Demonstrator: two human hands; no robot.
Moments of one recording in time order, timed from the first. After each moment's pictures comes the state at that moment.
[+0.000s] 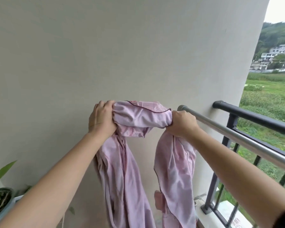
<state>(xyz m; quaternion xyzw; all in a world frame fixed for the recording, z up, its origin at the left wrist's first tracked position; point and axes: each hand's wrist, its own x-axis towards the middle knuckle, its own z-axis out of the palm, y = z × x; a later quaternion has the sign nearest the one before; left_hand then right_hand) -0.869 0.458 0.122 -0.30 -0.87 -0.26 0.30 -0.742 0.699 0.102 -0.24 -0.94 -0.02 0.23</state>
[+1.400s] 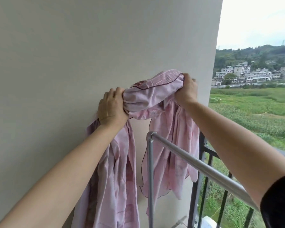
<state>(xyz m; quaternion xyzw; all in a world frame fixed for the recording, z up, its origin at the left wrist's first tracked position) -0.881 0.648 0.196 -0.39 -0.75 -0.34 0.40 -0.751 0.858 0.237 -0.29 -0.75 0.23 0.54</state>
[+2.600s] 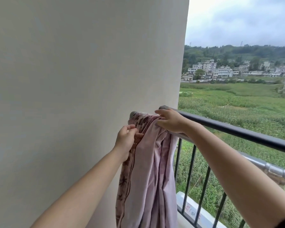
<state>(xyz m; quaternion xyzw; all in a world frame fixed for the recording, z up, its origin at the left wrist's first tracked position) -0.761 0.617 0.070 -0.29 -0.59 -0.70 -0.27 -0.609 0.730 0.156 -0.30 -0.93 0.14 0.16</state>
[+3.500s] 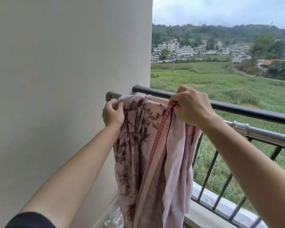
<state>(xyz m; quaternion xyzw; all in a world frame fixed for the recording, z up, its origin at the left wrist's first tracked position) -0.762 0.660 0.061 -0.34 -0.67 -0.66 -0.06 -0.503 0.664 0.144 -0.39 -0.86 -0.16 0.28</state>
